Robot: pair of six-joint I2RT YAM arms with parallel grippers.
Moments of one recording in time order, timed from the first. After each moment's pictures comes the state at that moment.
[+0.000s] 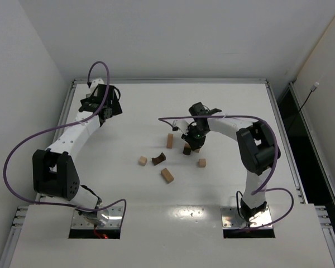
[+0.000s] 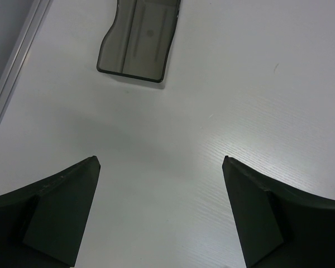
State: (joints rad) left arm -0.17 1.51 1.24 -0.51 -0.51 -0.43; right arm 0.45 1.92 1.24 -0.62 -0.30 -0.74
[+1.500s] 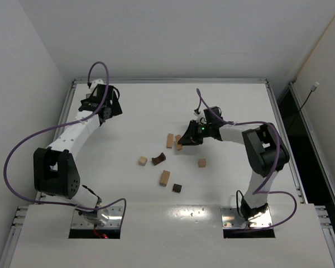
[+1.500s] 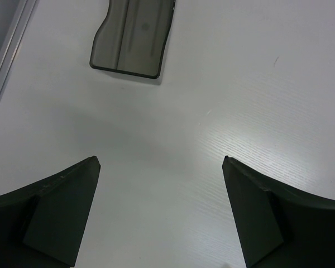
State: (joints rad) left arm -0.16 1.52 1.24 -0.51 -0.47 -0.42; right arm 0.34 1.84 0.94 0.01 -0.70 0.61
